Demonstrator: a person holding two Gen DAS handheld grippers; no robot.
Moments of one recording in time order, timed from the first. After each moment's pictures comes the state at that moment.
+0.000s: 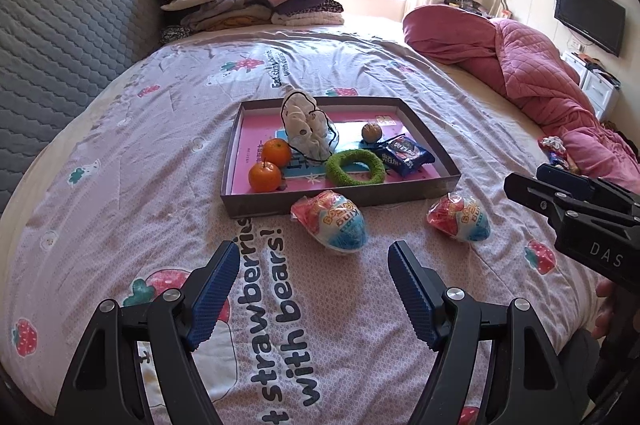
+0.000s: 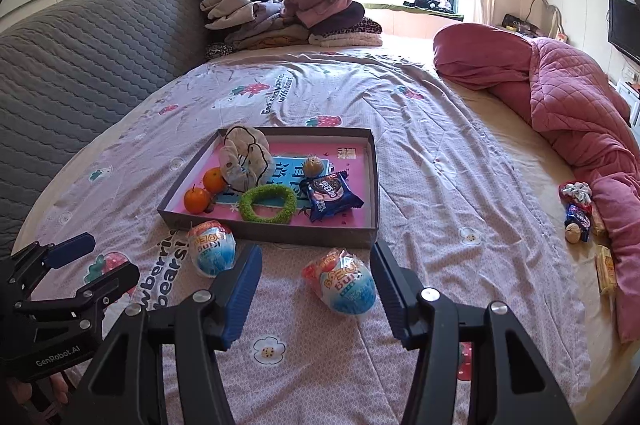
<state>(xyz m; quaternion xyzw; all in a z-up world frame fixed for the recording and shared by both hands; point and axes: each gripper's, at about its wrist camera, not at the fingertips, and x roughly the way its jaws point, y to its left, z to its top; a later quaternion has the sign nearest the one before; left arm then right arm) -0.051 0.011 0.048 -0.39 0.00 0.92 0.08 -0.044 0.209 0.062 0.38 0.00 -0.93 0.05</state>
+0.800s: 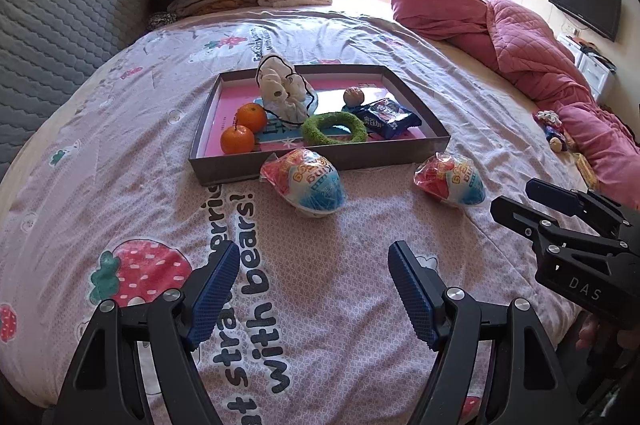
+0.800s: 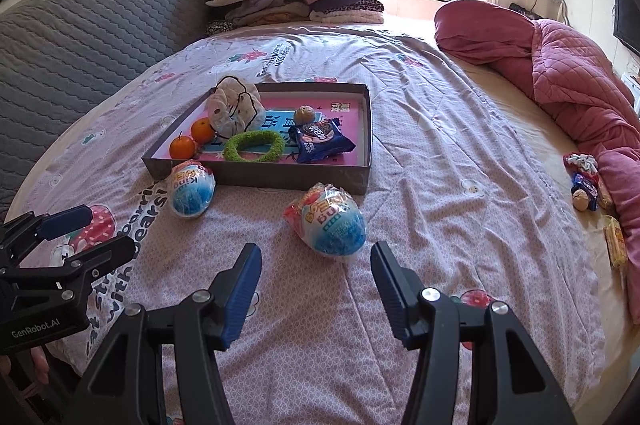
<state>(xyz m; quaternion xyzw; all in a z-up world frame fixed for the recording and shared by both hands) -0.044 0.032 0.014 -0.41 0.01 0.91 0.10 -0.028 0.226 0.011 0.40 0.00 -0.91 0.06</state>
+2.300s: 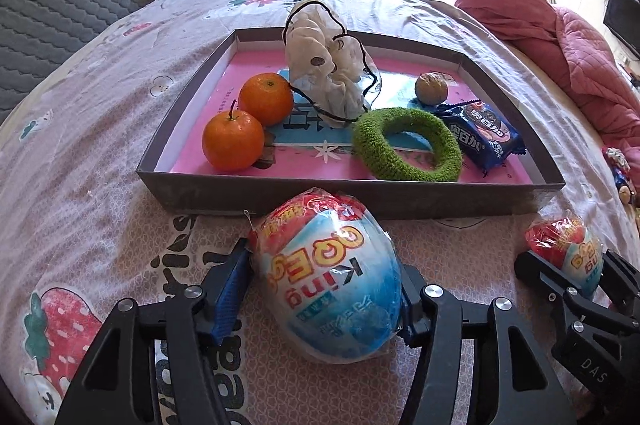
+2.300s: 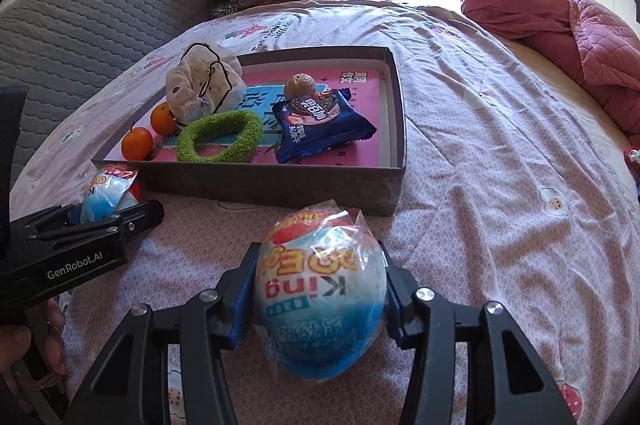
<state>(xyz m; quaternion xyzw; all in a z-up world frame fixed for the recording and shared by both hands) -0.165 0.039 -0.061 -0.45 -0.03 0.89 0.03 -0.122 0.232 -0.061 0.42 -0.02 -0.90 0.10</state>
